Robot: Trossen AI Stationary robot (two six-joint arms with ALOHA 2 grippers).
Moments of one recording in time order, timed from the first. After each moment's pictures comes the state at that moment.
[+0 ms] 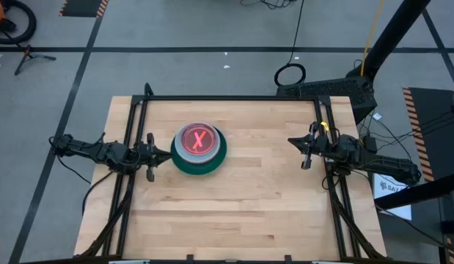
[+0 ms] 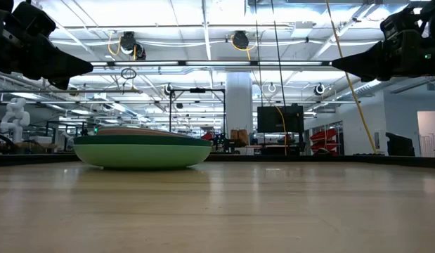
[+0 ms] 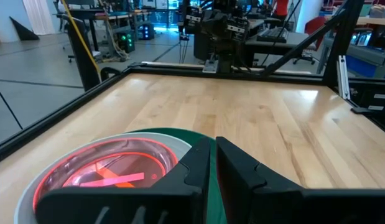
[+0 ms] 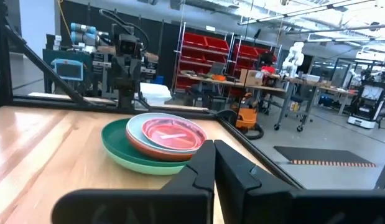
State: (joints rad) left arm -0.26 0.01 0.08 -0.19 -0.36 -0.06; right arm -0.20 0.01 0.02 0.08 0.05 -0.17
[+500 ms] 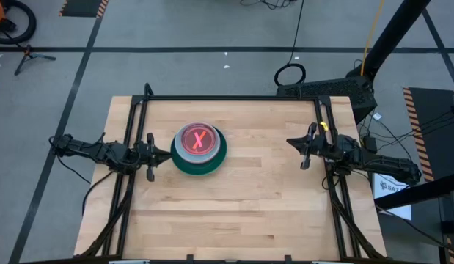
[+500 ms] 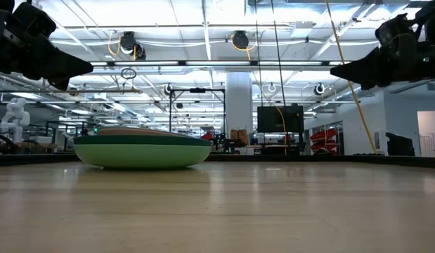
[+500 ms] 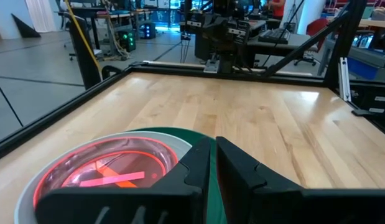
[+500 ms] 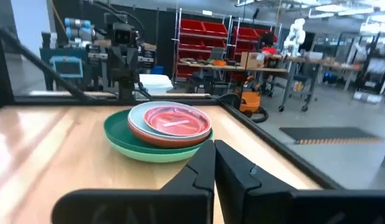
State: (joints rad) left arm -0.26 0.01 0.08 -0.19 -0.36 -0.08; right arm -0.20 0.01 0.02 -0.01 0.07 -0.09
